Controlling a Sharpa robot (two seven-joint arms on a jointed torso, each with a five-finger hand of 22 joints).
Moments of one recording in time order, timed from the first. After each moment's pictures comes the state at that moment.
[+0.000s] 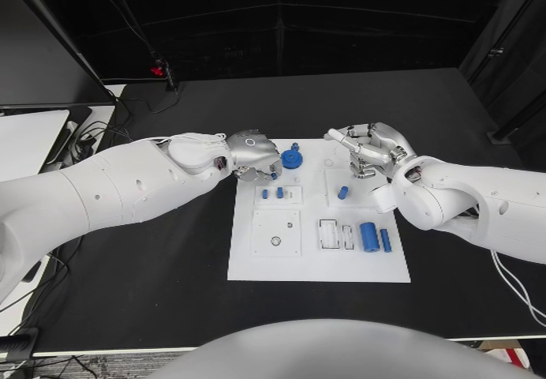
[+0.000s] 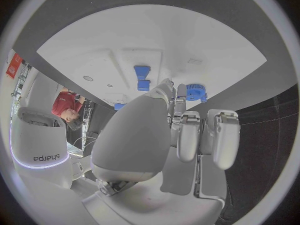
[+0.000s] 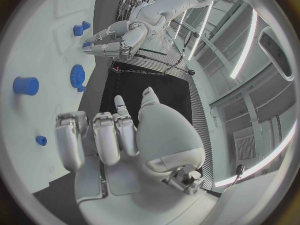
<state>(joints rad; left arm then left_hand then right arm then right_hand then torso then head) 1.31 -0.42 -0.24 1.06 -1.84 -0.35 0.34 1.61 -0.06 0.30 0.29 0.05 1.10 0.08 0.13 0.09 1.14 0.05 0.13 0.06 1.47 0.01 1.57 1.31 0.01 1.46 0.12 1.57 1.31 1.15 -0.99 -0.09 1.63 -0.31 -0.42 0.34 1.32 0.15 -0.24 0.29 0.22 0.73 0.19 0.30 0.07 1.47 0.13 1.57 1.31 1.47 0.07 1.57 1.31 0.01 1.46 0.19 1.57 1.31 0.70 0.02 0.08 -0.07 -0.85</state>
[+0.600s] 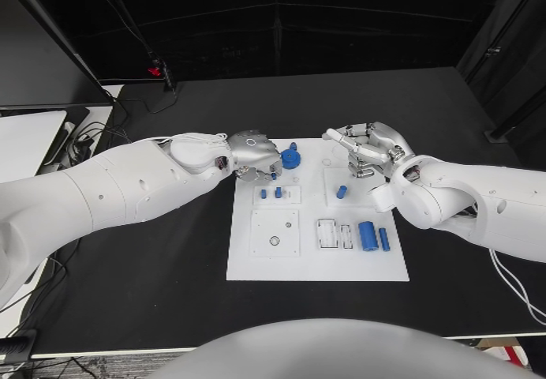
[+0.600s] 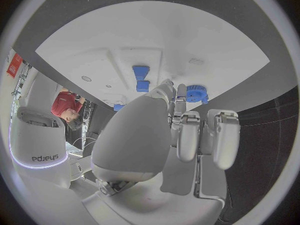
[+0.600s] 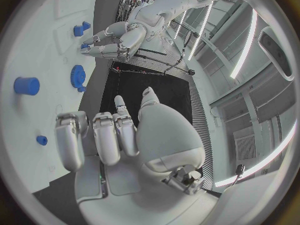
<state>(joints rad) 1.30 -0.39 -0.24 1.03 -1.84 -0.34 0.35 1.62 -0.06 0.31 0.29 0.05 1.10 0.09 0.12 0.09 1.14 0.05 0.13 0.06 1.47 0.01 1.57 1.31 0.01 1.46 0.12 1.57 1.31 1.15 -0.99 -0.09 1.63 -0.31 -0.42 0.34 1.32 0.15 -0.24 0.29 0.22 0.72 0.19 0.30 0.07 1.47 0.13 1.57 1.31 1.47 0.07 1.57 1.31 0.01 1.46 0.19 1.57 1.31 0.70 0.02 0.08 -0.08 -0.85</state>
